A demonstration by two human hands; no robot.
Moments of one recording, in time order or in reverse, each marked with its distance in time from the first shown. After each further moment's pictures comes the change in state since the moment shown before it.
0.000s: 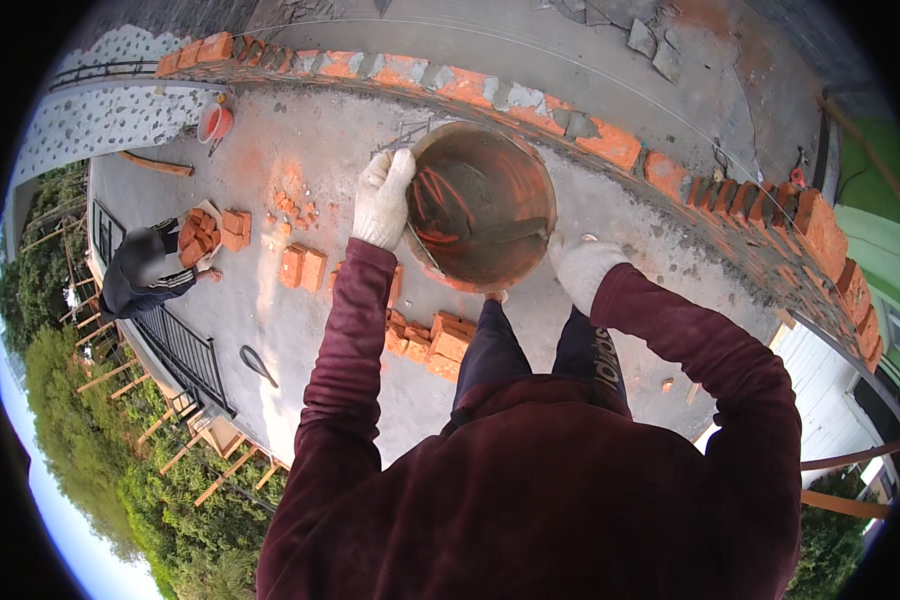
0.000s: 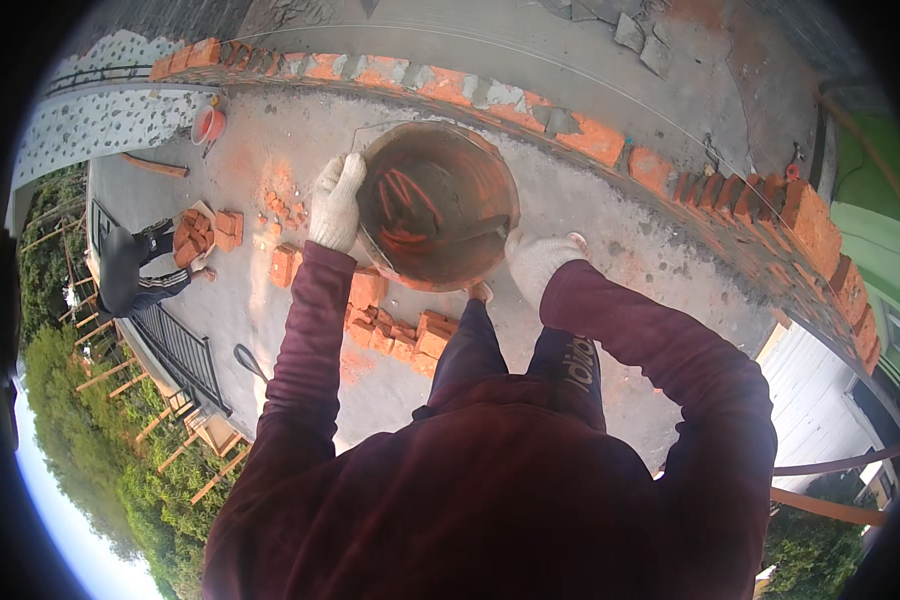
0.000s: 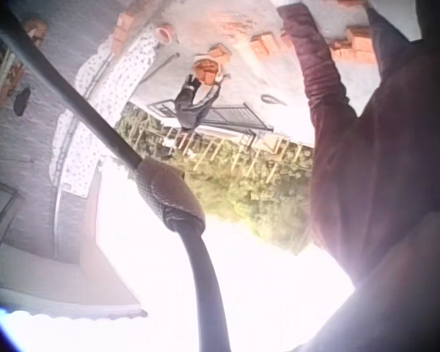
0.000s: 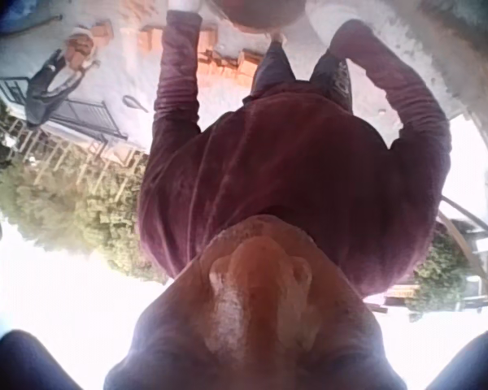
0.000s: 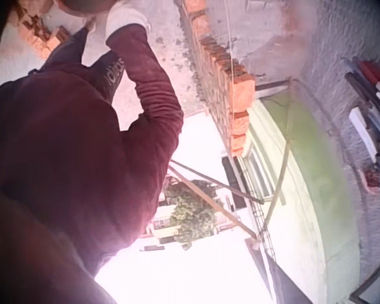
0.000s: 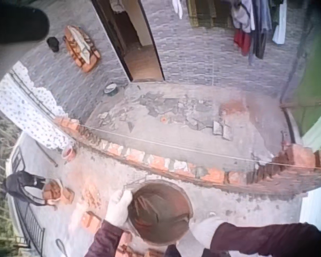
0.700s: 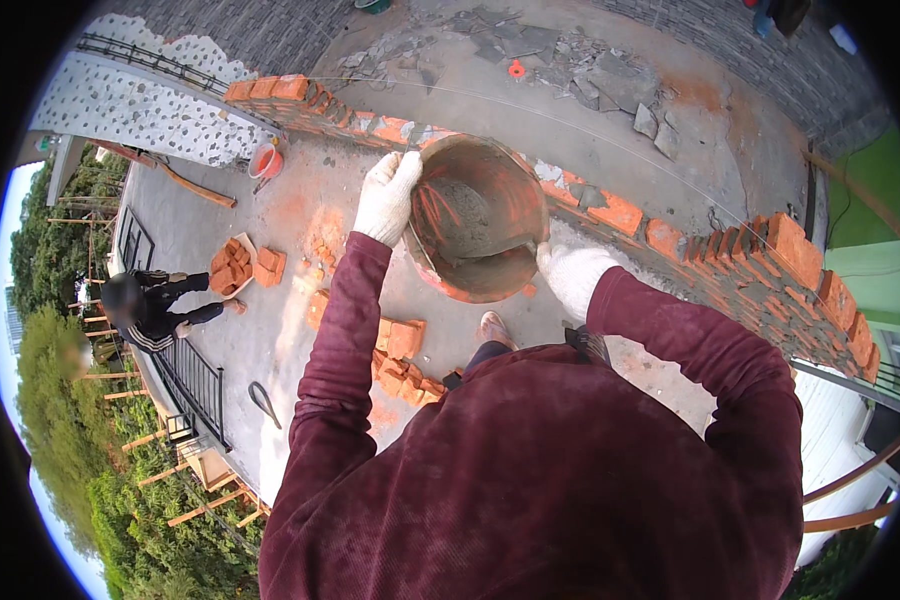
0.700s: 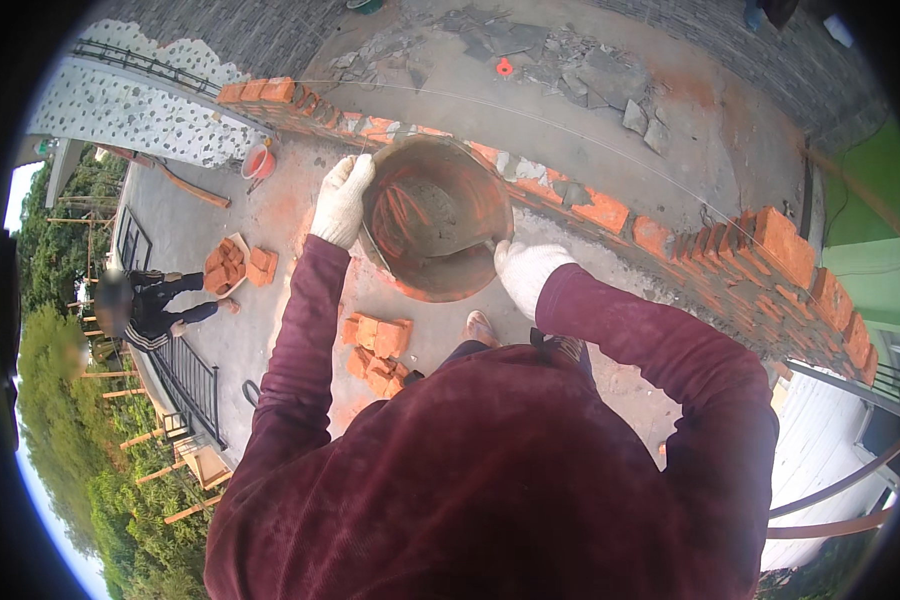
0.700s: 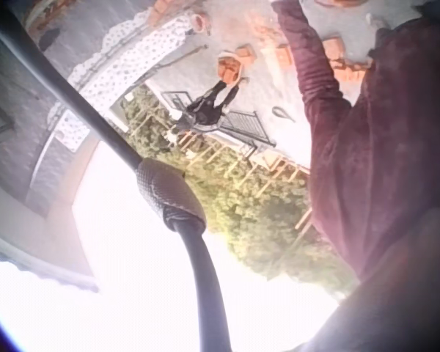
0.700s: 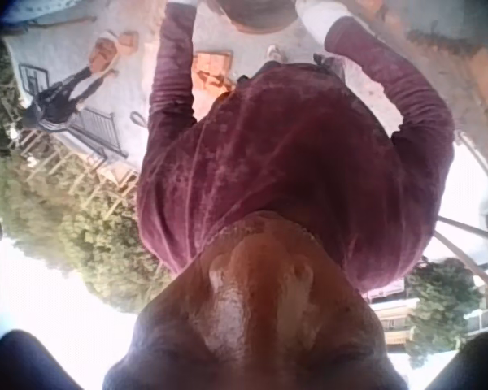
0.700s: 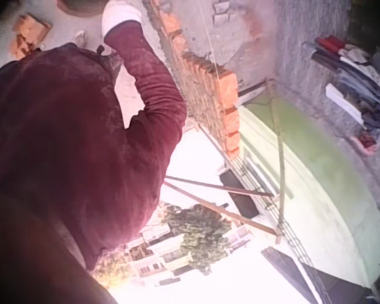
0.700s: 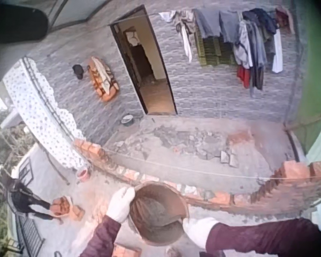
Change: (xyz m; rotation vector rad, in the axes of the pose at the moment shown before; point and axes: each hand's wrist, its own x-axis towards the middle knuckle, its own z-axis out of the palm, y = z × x) left_hand -0.026 0.107 -0.061 0.068 -0.014 0.206; right_hand -0.043 -0.055 -0.061 -0.041 0.390 -0.115
